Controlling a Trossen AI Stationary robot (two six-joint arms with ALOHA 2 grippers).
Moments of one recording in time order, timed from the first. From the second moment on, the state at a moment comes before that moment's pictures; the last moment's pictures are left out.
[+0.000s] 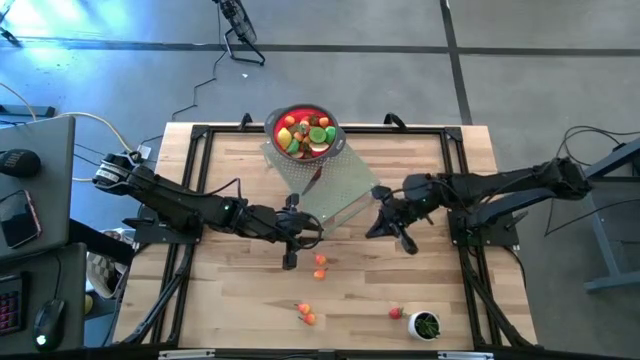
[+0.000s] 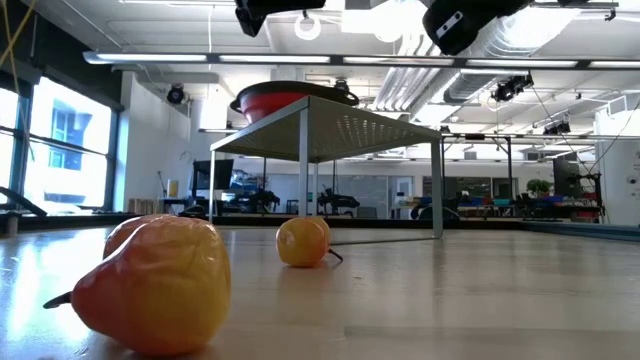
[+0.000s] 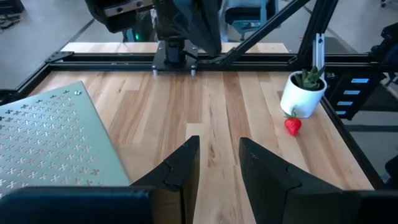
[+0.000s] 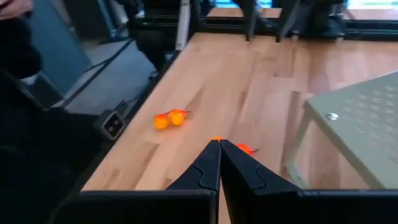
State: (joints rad) left arm -0.30 1.38 0.99 0.08 -0.29 -0.12; right arm 0.08 1.10 0.82 -0.18 -0.34 0.01
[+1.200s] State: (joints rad) left arm -0.31 1.38 0.99 0.24 -0.35 -0.30; right arm 0.40 1.10 0.82 -0.20 0.27 0.27
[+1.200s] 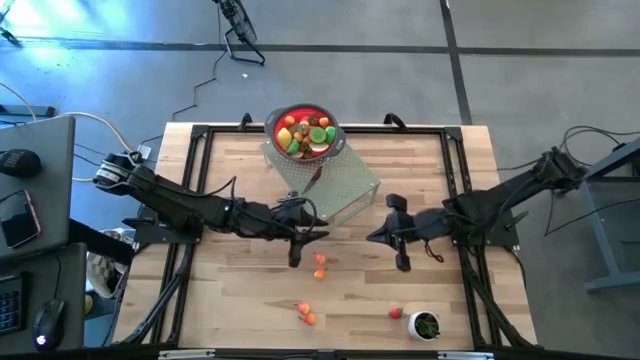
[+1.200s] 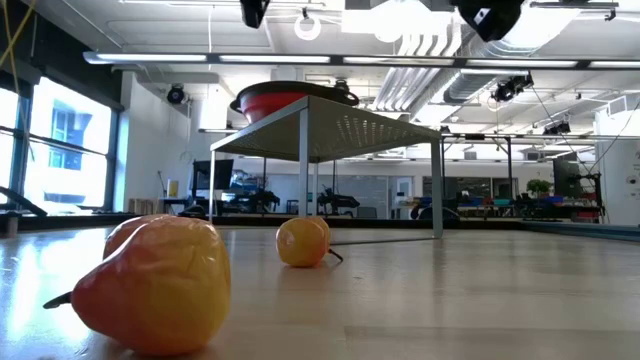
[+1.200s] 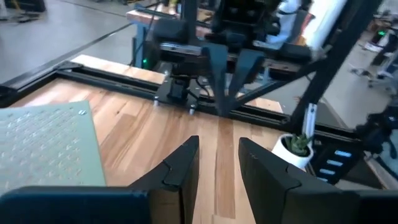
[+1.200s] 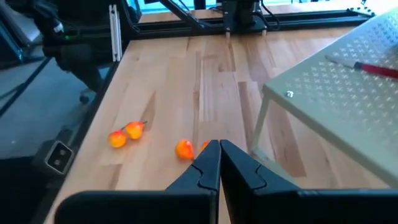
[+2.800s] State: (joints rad) left arm -0.67 1.60 1.42 -0.38 -0.71 -0.69; right arm 0.67 1.10 0.82 -0.23 0.57 0.26
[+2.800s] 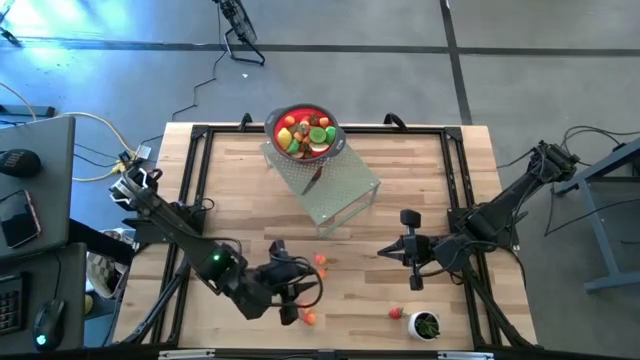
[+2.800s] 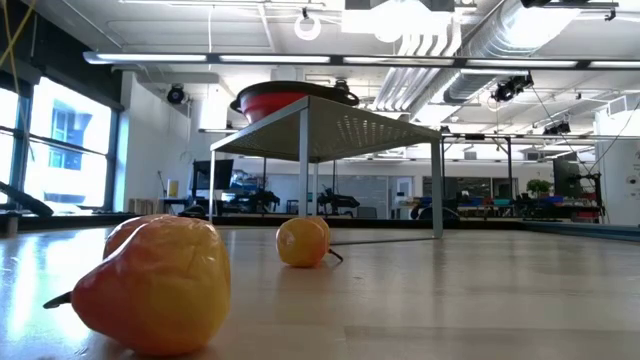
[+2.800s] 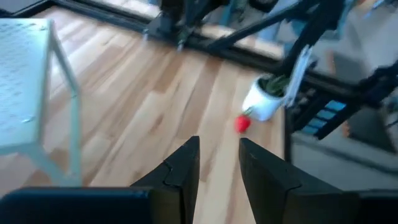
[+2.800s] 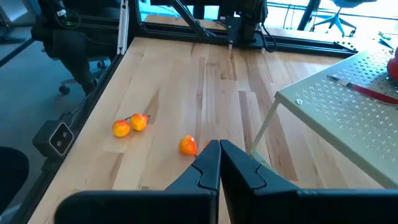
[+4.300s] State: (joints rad) left arm -0.56 1.88 1.45 -0.68 -0.08 -1.53; right arm 0.64 1.10 0.82 -0.37 0.55 0.23
